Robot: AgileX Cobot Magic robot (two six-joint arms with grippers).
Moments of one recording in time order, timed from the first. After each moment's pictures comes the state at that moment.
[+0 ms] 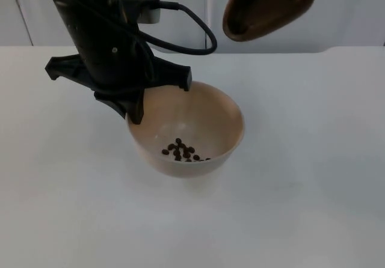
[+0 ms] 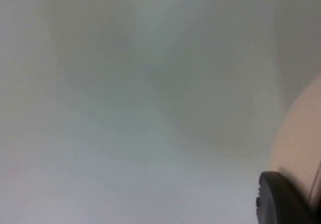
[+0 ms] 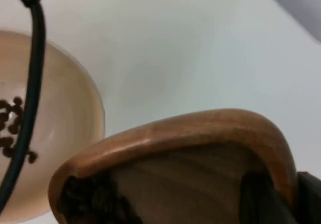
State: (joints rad) right arm 0.77 1.83 -1.78 -0.42 1.19 0.16; left arm -0.48 1.89 -1.28 0.02 0.79 -0.31
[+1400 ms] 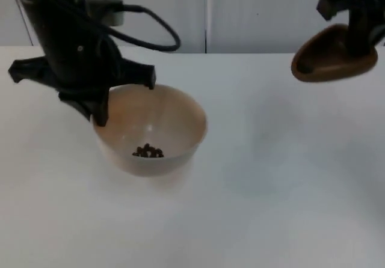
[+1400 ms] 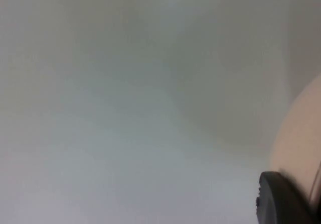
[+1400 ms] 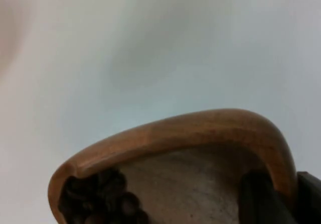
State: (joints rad) right arm 0.43 1.79 -1.49 -0.10 1.02 0.05; left arm -0.37 1.89 -1.26 0.03 0.83 -0.31
